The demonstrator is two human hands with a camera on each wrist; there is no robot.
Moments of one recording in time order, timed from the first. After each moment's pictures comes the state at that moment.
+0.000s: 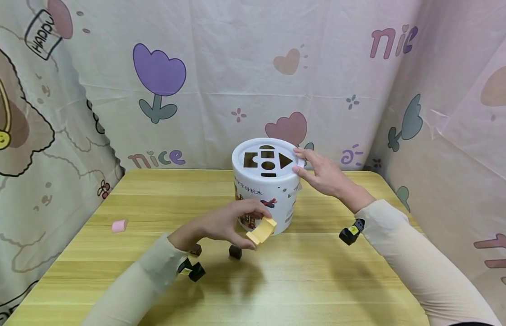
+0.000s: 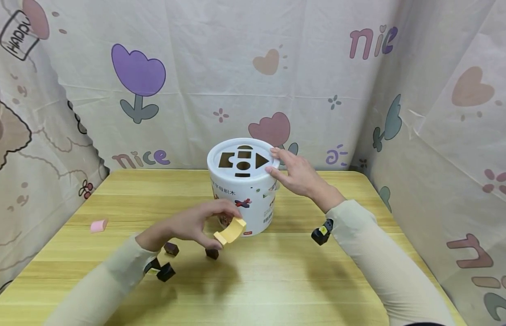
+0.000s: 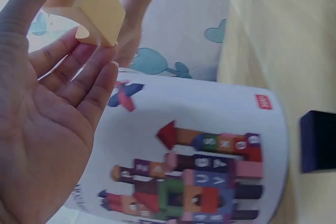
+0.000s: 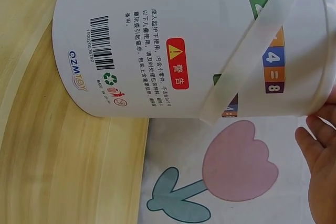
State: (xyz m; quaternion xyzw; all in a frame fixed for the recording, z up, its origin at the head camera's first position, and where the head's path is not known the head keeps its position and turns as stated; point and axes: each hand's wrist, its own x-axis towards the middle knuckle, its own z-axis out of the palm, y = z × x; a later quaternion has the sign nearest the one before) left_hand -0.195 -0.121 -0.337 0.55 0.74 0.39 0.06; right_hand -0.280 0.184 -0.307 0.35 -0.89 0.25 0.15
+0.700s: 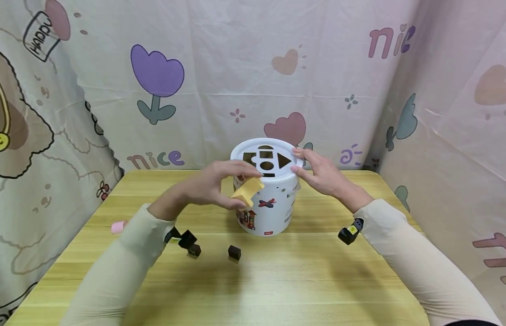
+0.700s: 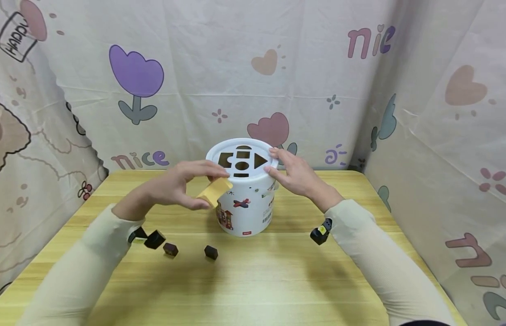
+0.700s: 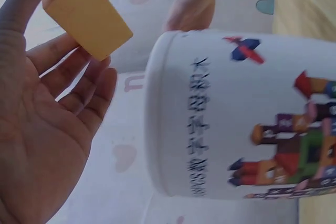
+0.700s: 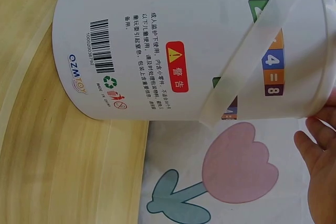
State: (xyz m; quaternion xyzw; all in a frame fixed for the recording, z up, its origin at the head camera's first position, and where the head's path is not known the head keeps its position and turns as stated) left_hand -0.211 -0.140 -0.254 0.55 0.76 0.35 -0.03; right_hand -0.279 0.183 -0.306 0.34 -0.89 0.25 0.16
